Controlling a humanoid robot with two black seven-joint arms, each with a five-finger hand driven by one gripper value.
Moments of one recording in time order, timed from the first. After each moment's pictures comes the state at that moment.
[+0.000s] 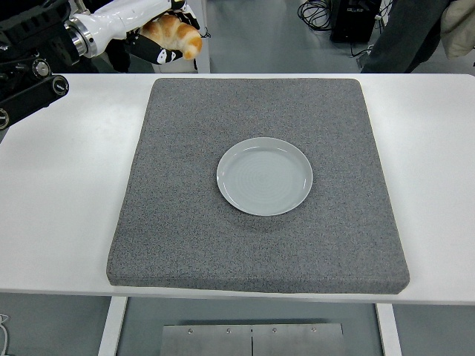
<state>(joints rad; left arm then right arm) -1.45 0.52 0.09 -0.92 1.09 0.18 -0.34 -0.12 0.00 0.01 0.13 -0.10 0.03 0.41</state>
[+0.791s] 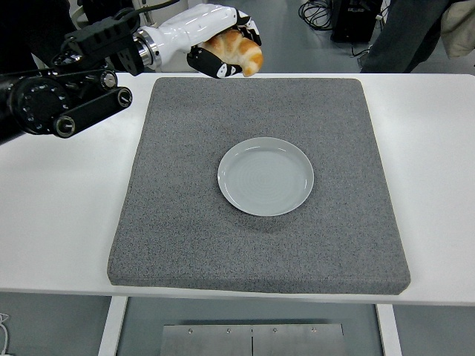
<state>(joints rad) -1.45 0.29 0.08 -0.88 1.09 0.22 -0.35 -0.12 0.00 0.01 0.13 -0.10 0.03 0.41</state>
